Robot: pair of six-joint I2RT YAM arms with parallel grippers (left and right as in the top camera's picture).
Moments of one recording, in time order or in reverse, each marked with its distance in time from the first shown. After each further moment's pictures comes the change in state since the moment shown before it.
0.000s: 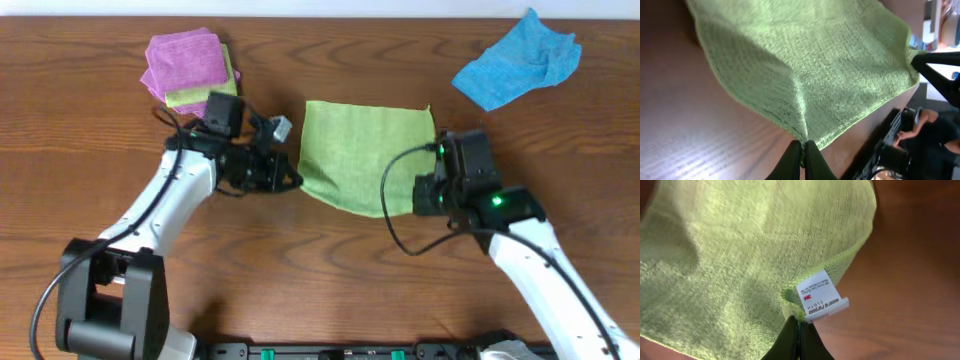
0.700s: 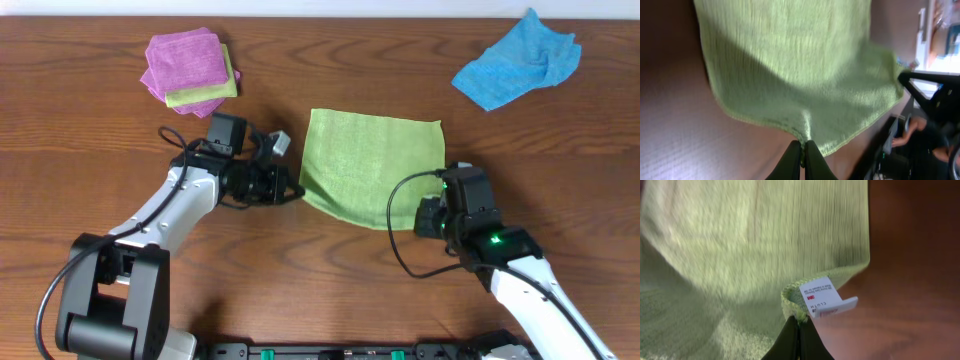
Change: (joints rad) left arm -0.003 0.000 -0.133 0.247 0.036 -0.122; right arm 0.000 -0.124 -0.225 0.209 0.027 0.124
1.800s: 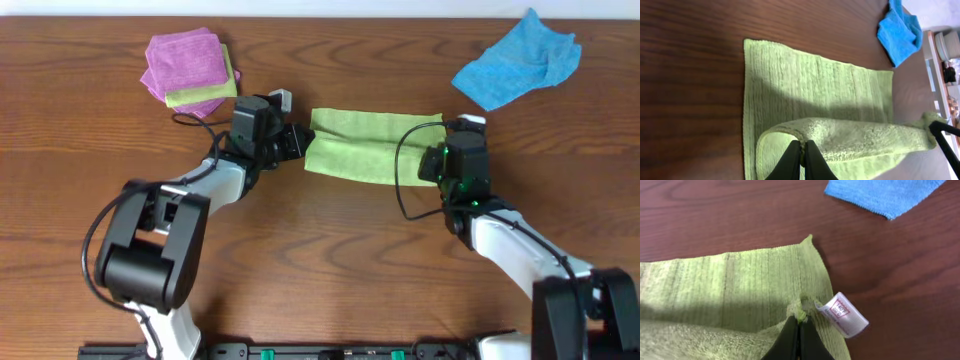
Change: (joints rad) left arm -0.066 0.264 0.030 0.721 -0.309 -0.335; right arm -0.098 0.407 0.021 0.709 0.177 -0.094
